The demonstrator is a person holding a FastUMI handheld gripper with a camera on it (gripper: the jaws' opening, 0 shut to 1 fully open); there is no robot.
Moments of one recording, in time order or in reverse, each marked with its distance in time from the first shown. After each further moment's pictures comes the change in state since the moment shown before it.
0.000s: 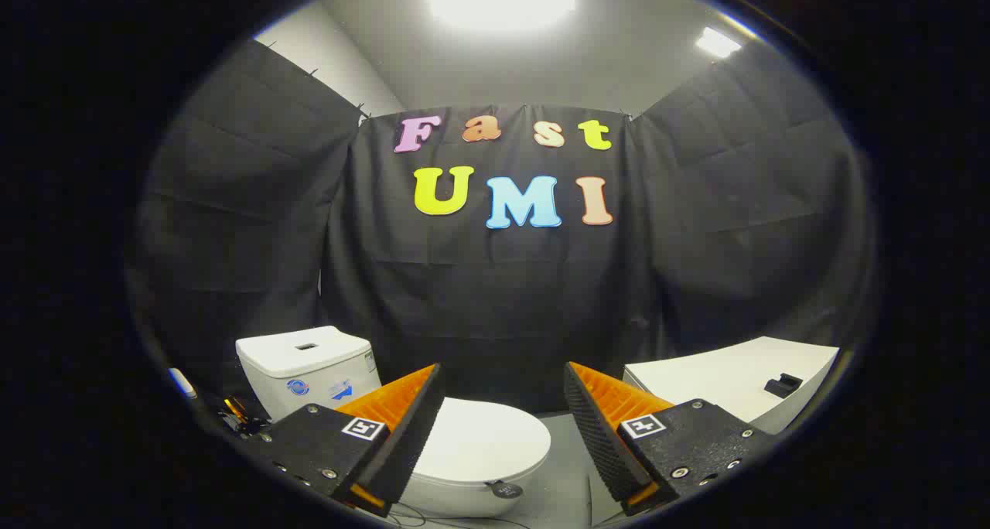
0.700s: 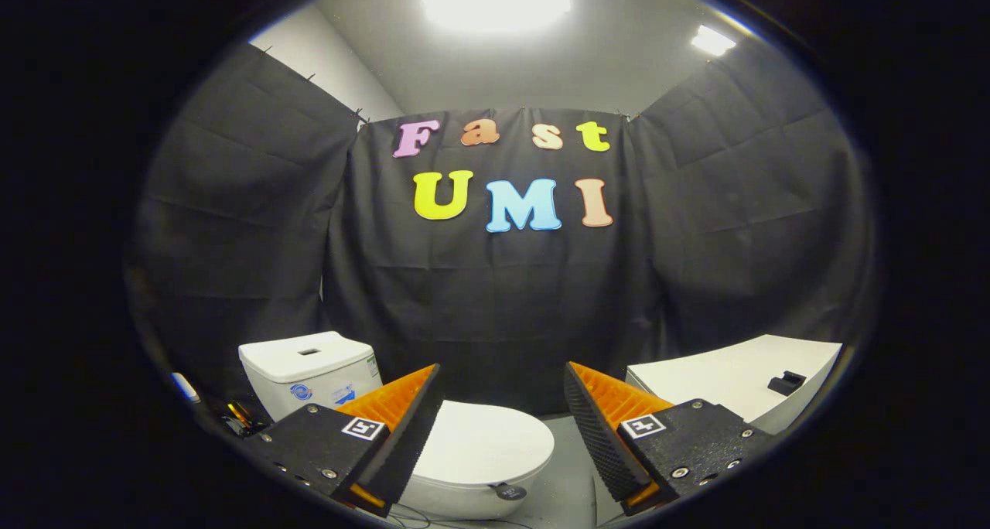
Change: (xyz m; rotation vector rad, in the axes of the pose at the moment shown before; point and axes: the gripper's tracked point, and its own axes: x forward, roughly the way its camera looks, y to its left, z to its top) arm -0.001 -0.001 0.003 0.017 -0.013 0.004
